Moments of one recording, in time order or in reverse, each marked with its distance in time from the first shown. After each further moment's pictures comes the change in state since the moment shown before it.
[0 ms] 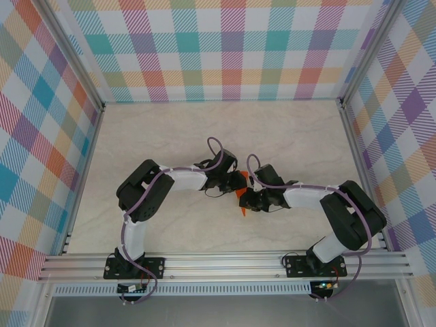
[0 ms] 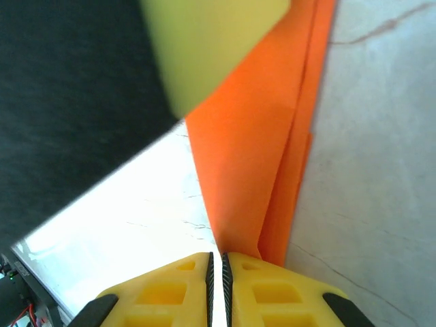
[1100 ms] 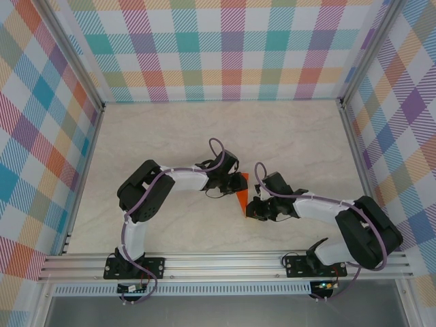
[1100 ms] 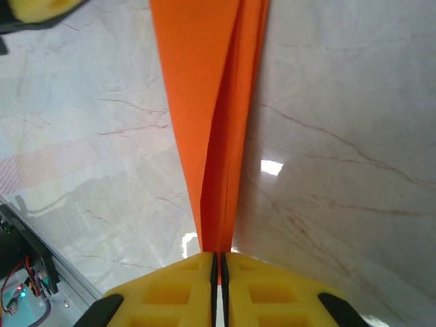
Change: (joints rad) left arm -0.011 0.004 0.013 -0.033 0.008 0.000; right arm -0.005 -0.182 -0.114 -0.084 -0.056 -0.018
